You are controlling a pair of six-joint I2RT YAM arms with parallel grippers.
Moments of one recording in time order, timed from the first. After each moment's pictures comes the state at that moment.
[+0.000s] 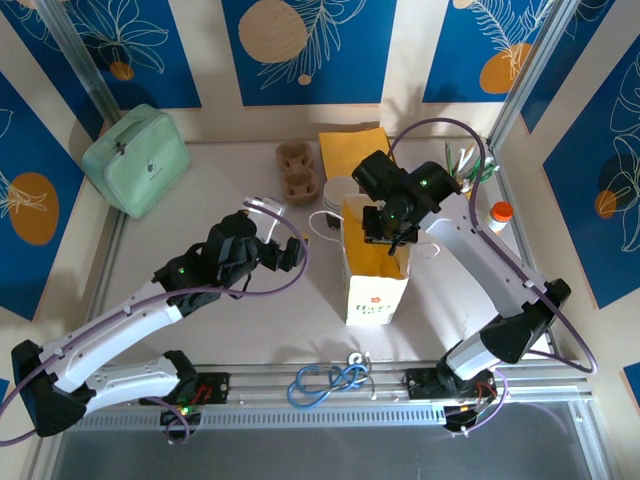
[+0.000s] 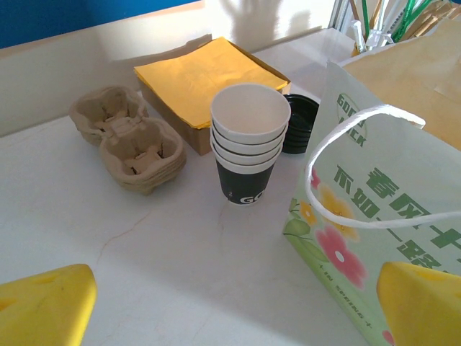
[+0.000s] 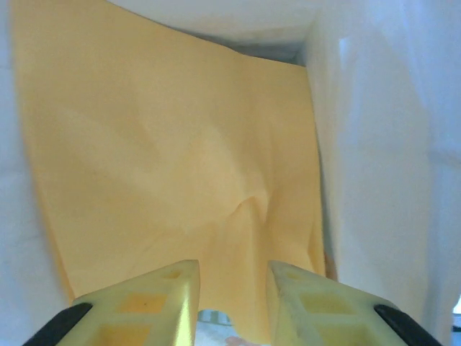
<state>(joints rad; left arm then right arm) -0.86 1.03 0.97 -0.38 -0.27 -0.16 0.69 1.51 1.75 -1.53 0.12 0.72</state>
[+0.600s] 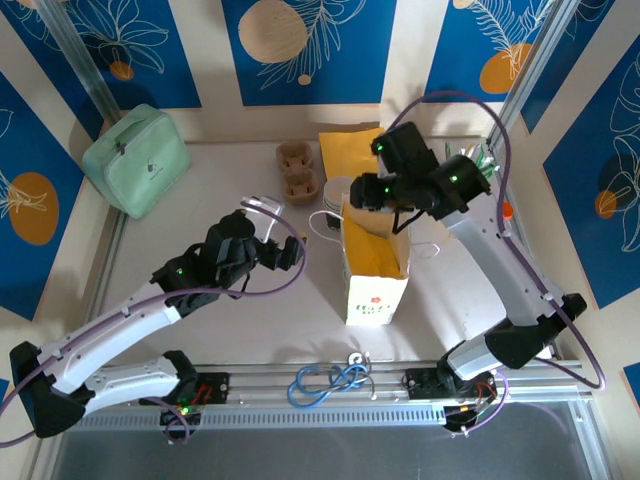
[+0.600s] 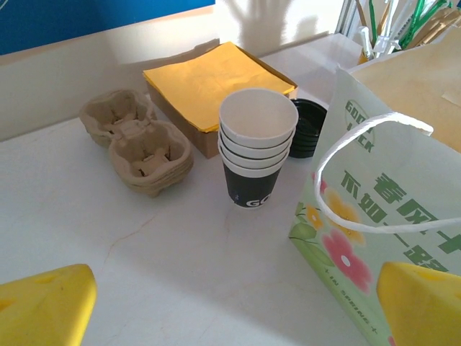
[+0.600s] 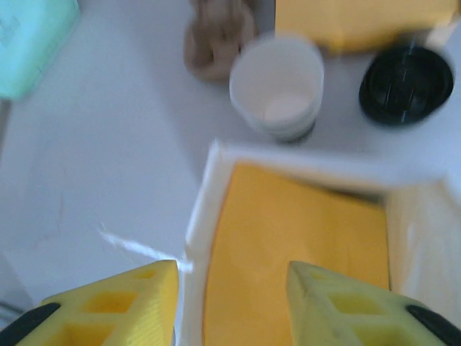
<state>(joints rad) -0.86 1.03 0.97 -0.38 -0.30 -0.16 0.59 1.48 1.87 -1.23 0.04 0.51</state>
